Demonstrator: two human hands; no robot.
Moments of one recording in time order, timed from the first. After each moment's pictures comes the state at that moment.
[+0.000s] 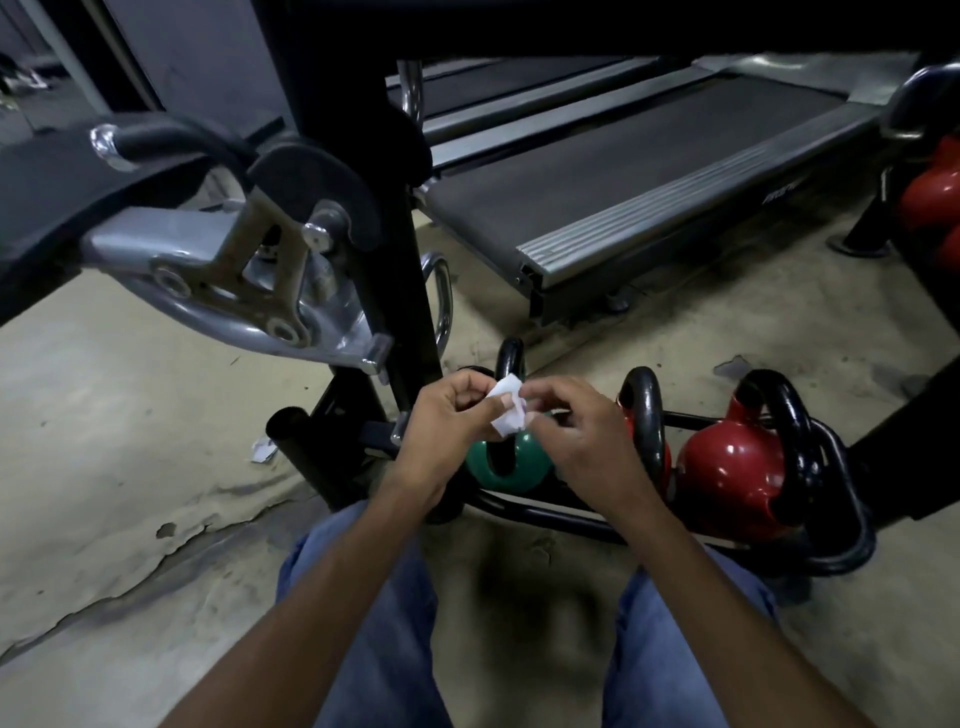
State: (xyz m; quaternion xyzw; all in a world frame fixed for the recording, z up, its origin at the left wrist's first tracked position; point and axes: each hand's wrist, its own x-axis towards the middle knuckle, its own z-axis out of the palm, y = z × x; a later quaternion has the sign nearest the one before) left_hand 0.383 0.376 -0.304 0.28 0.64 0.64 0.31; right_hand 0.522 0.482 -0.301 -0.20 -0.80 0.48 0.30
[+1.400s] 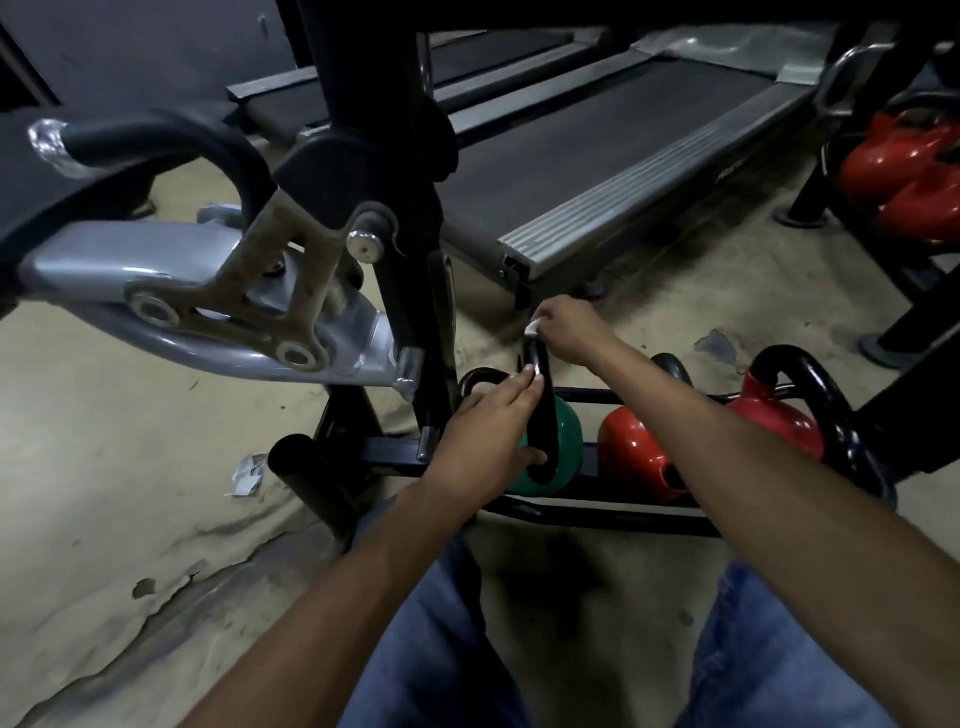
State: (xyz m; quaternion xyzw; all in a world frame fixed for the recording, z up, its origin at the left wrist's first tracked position) left_hand 0.330 0.379 -0.325 0.62 0.76 0.16 0.08; right_hand 0.376 0.581 -0.304 -0.41 -0.86 0.29 0.10
